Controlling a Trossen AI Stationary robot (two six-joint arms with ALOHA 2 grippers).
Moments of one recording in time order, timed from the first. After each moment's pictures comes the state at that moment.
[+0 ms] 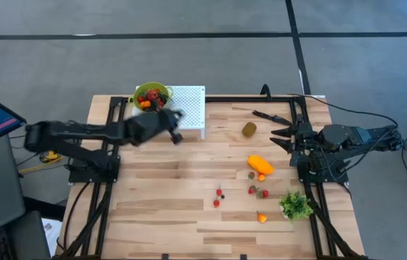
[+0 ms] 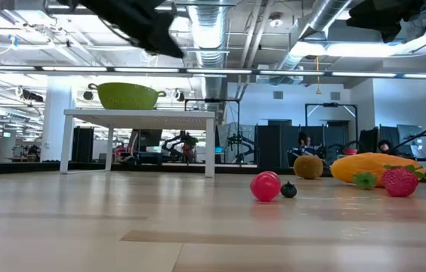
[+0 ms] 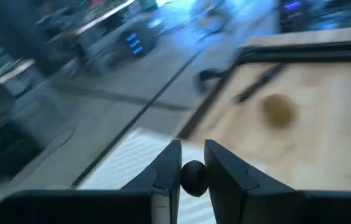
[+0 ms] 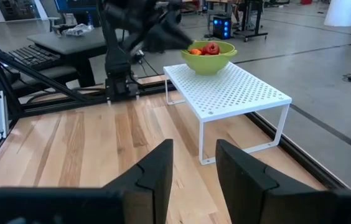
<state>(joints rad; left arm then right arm) 0.13 1.19 0.82 0.06 -0.60 0.18 0.23 0.40 0.62 -0.43 0.50 0.16</state>
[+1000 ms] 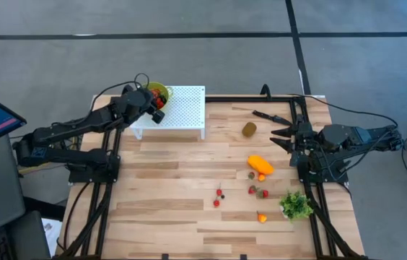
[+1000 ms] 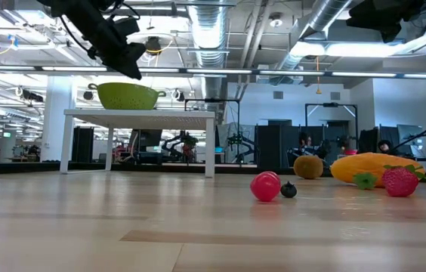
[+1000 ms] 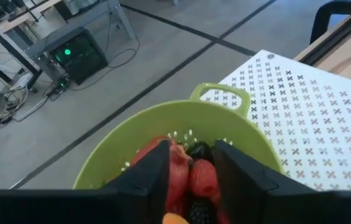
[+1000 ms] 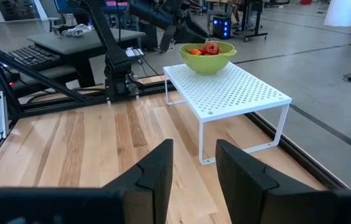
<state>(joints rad) 0.48 1.03 0.82 -0.30 -0.61 0.05 0.23 0.40 0.62 -0.43 0.50 0.16</state>
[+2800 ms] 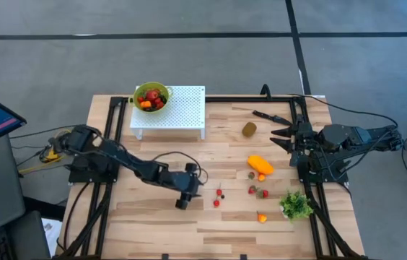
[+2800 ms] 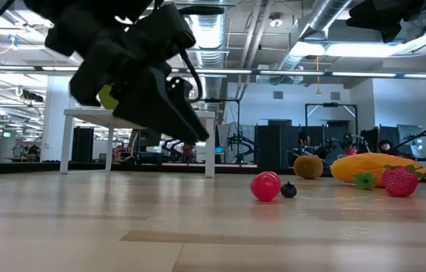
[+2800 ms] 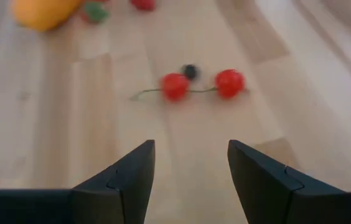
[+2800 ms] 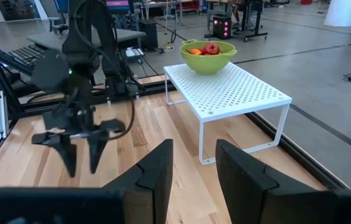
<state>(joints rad) -0.29 1.73 0.82 0.21 -0.16 0.09 0.23 0.40 0.62 -0.43 0.50 0.16</state>
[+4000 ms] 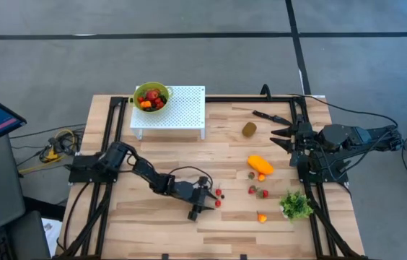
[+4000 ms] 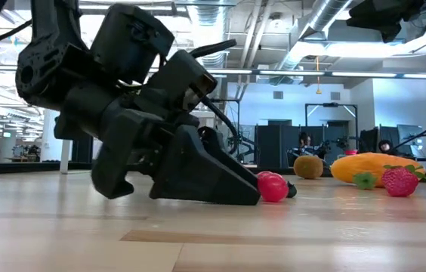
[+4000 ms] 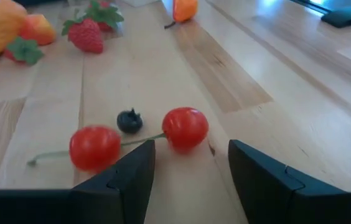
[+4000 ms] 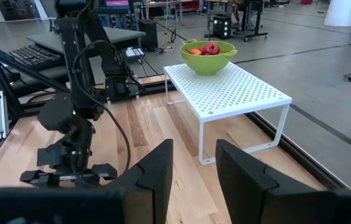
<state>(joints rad) -0.31 2.19 0.84 0.94 -0.10 0.07 0.23 0.40 0.62 -0.43 0.50 0.16</state>
